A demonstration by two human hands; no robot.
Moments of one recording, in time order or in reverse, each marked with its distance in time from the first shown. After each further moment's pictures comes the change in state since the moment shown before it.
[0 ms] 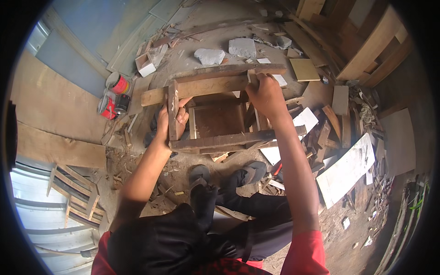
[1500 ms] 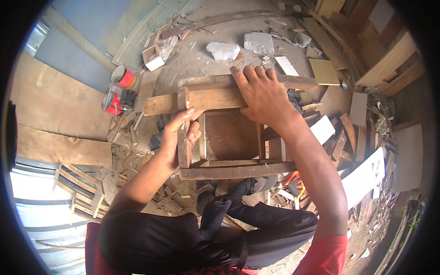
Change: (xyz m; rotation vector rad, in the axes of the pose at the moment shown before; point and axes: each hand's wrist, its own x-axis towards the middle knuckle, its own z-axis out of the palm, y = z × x) left_hand -0.008 0.022 0.031 0.248 0.045 -0.167; right_hand 0.053 -0.032 0.033 -0.478 -0.362 -0.491
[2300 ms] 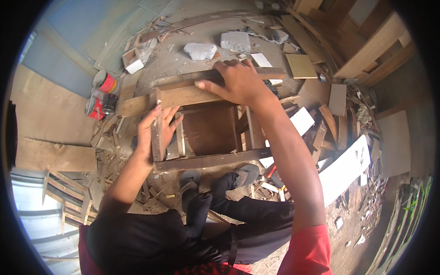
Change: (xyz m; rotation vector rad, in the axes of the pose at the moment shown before) left_hand 0.013 -0.021 -0.018 -0.249 -0.133 0.128; right_hand 0.001 0.014 -0.014 0.278 -0.027 0.202
